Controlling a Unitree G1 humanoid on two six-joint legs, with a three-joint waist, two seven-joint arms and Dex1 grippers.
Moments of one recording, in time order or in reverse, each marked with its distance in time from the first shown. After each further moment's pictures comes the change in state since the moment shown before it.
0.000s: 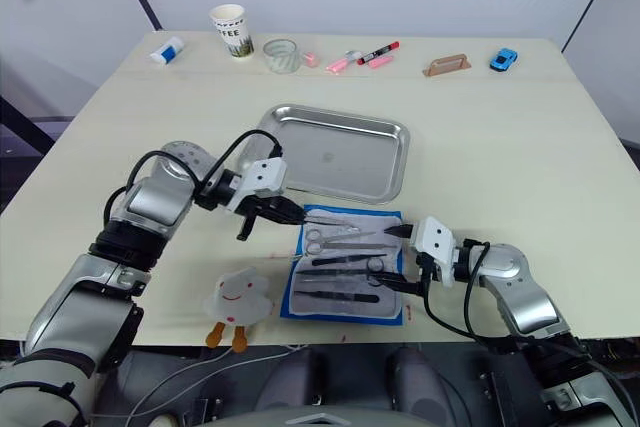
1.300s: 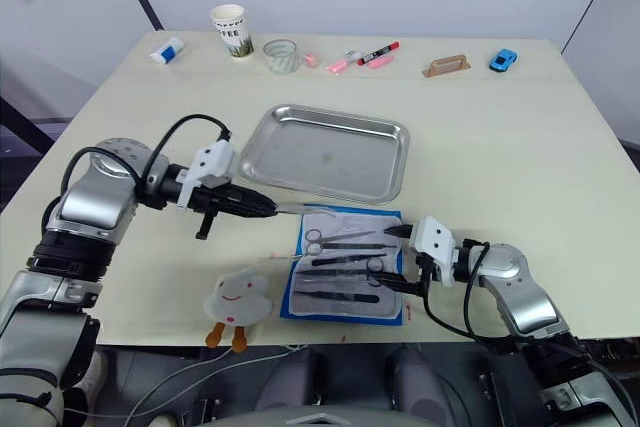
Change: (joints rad) left arm 0.093 0.155 0.194 -0.095 -0.268 0.063 -0.042; right arm 0.000 0.000 0.003 0.002 -0.001 -0.002 -0.001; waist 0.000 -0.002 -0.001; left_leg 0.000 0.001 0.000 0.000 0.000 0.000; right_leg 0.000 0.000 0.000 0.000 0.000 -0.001
